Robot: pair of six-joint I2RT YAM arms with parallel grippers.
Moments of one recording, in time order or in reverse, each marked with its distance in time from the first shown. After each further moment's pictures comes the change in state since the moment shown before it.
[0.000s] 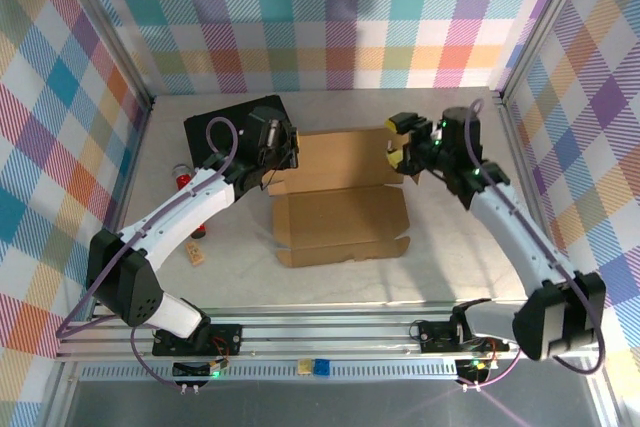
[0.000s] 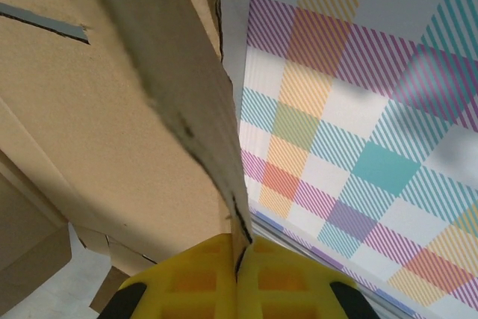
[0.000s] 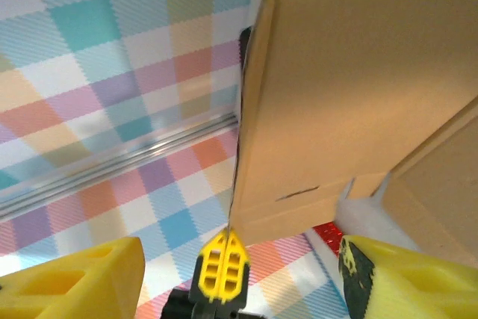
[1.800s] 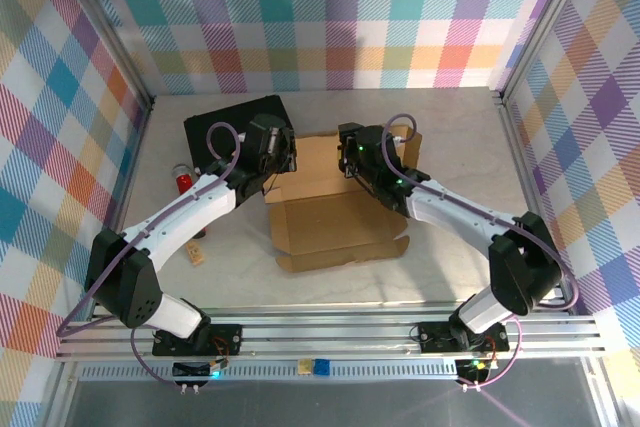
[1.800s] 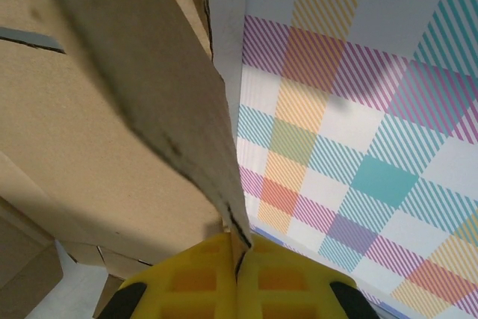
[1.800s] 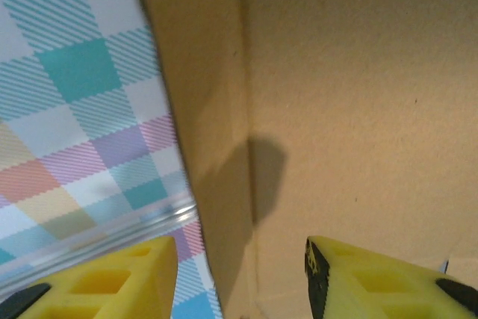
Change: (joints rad) left arm -0.014 -0.010 -0.078 0.090 -0.055 0.020; right arm 0.372 0.319 0.055 0.316 0.616 0.248
